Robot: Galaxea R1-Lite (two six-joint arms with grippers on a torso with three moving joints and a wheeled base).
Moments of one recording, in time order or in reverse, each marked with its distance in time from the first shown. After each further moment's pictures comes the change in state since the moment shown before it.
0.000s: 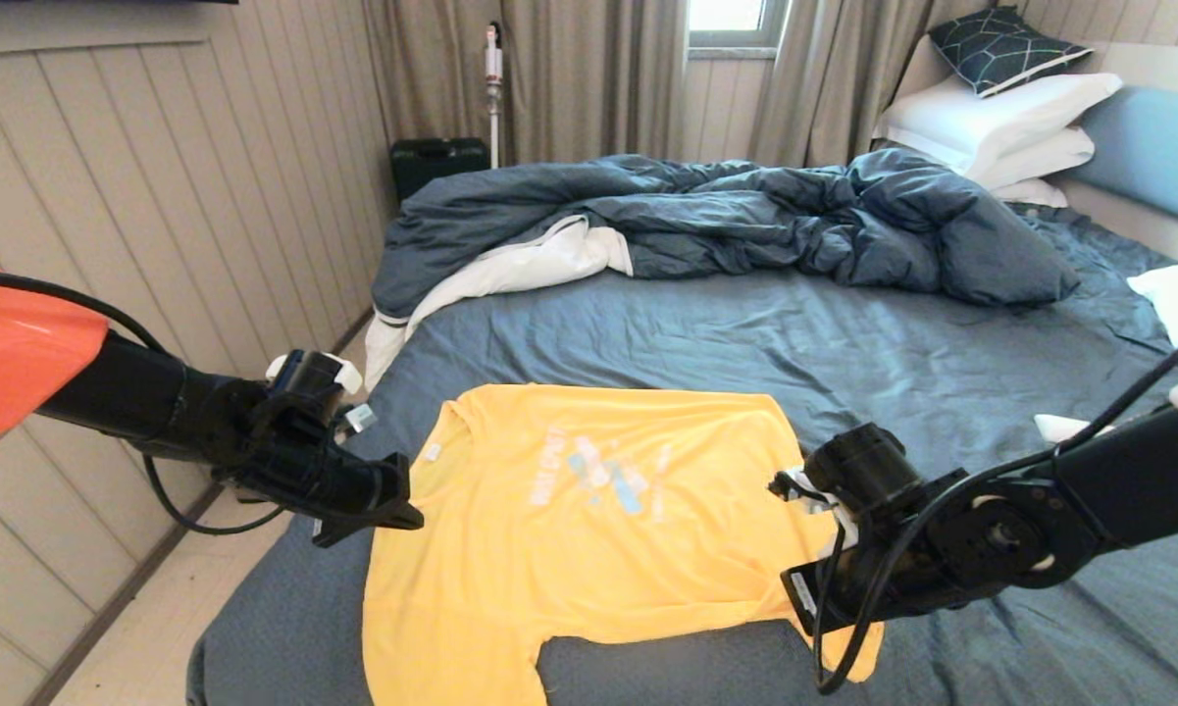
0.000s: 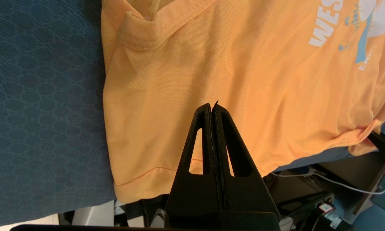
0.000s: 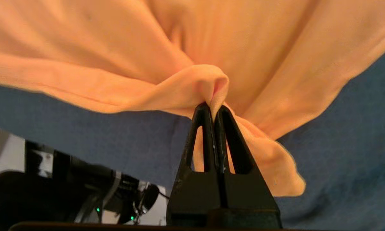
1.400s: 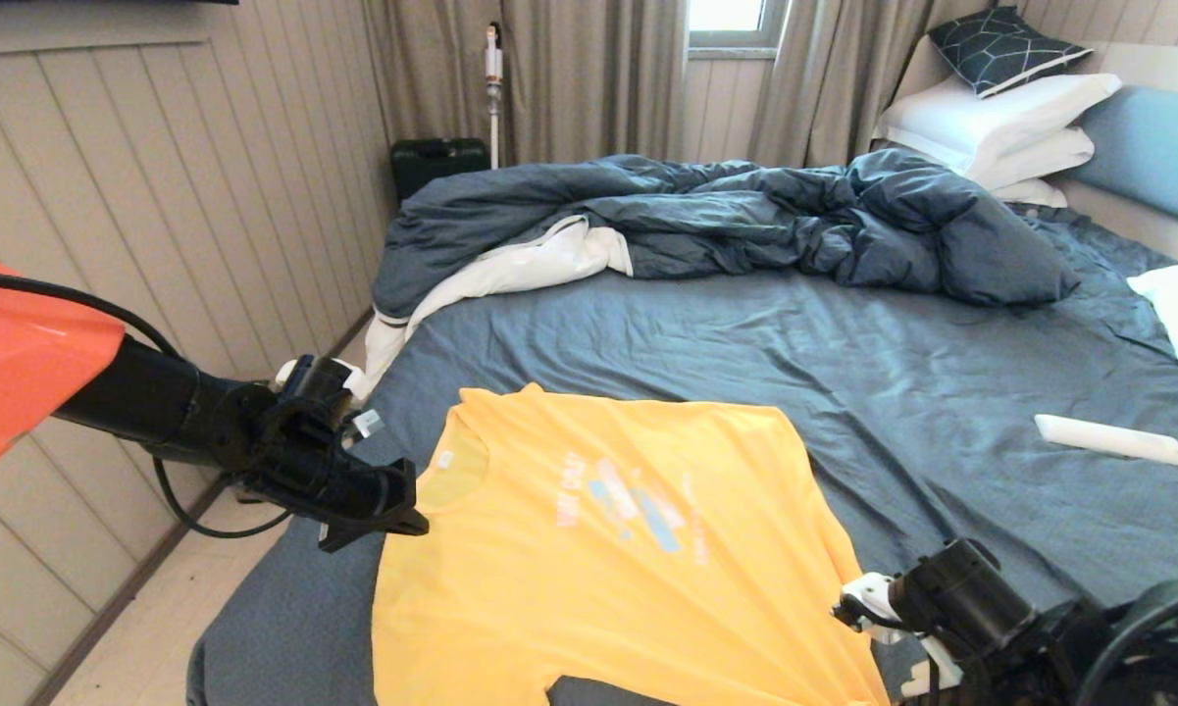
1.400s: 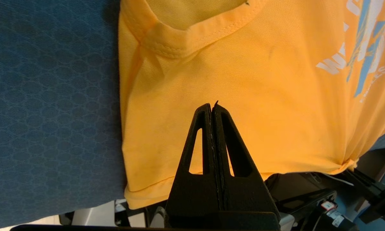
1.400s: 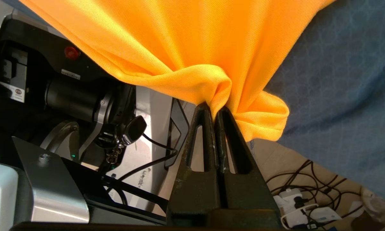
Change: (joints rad) left arm -0.015 0.014 0.000 0.000 0.001 -0.001; right arm 0.059 -0.188 0.393 -0.088 -0.002 -0.041
